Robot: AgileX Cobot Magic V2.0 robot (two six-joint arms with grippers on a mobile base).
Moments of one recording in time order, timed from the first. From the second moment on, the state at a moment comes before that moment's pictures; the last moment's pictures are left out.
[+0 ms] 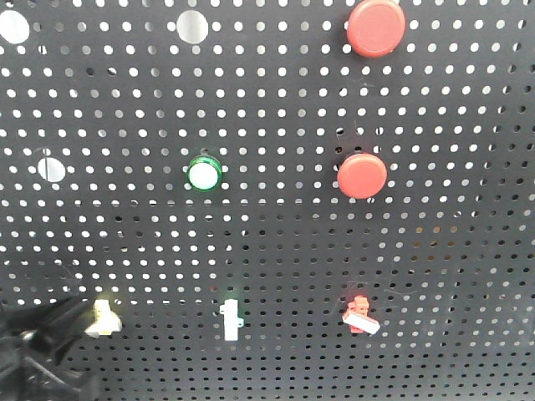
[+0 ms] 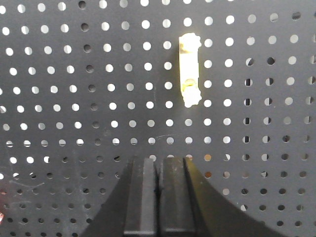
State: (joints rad) left arm -0.38 1.04 -0.53 -0.09 -0.23 0.05; right arm 0.06 0.54 -0.39 -0.08 -0.18 0.10
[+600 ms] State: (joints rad) left arm -0.37 0.90 -0.48 -0.12 -0.11 0.05; right arm 0.06 0.55 -0.39 -0.10 -0.18 0.11
